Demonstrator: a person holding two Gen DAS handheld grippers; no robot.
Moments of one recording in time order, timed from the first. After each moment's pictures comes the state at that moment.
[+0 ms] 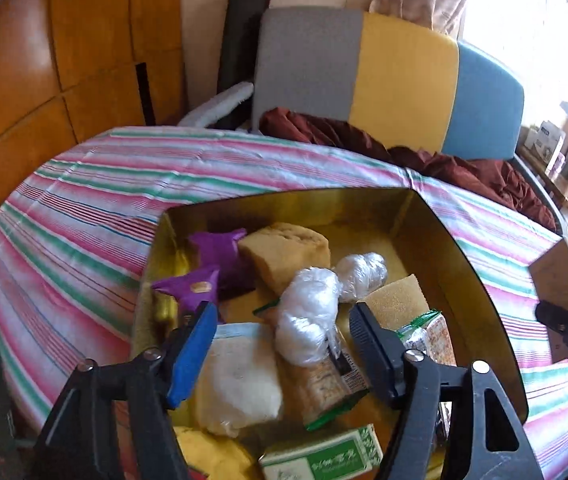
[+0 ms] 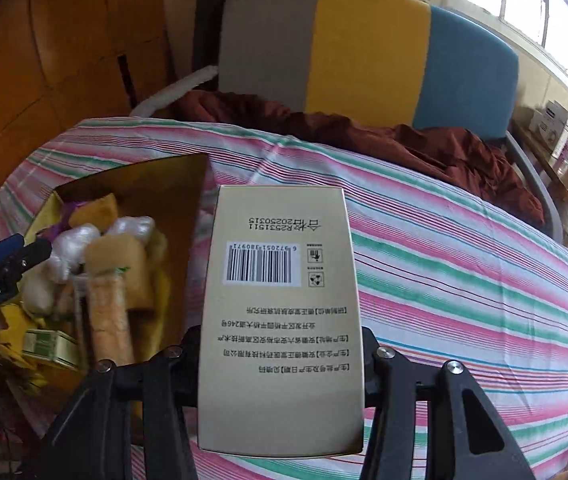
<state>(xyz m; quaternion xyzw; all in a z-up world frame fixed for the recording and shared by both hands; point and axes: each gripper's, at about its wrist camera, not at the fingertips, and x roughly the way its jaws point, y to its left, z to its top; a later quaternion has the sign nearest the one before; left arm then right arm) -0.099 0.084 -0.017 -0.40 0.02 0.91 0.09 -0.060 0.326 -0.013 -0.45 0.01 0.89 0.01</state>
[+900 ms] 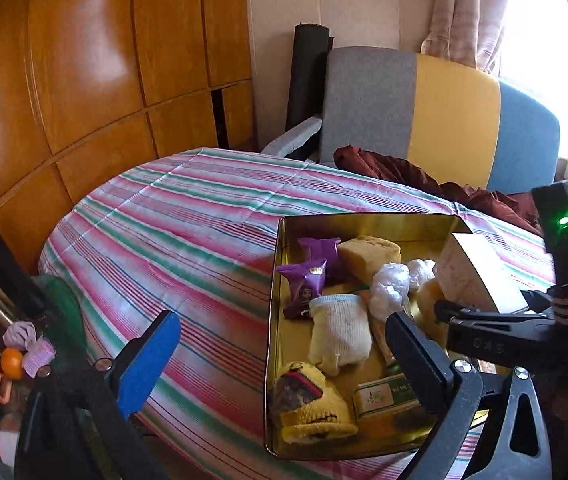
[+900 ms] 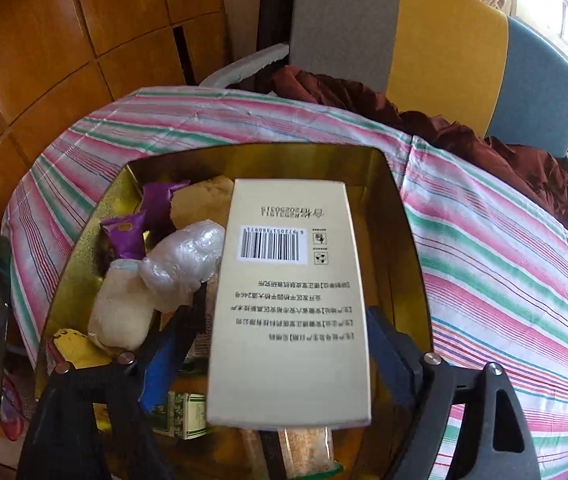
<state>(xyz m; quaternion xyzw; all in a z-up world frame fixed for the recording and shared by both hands) -0.025 0.022 0.020 -0.35 0.01 0.94 -0.01 -0.099 0.210 -0.032 -0.47 0.01 0.88 -0.05</state>
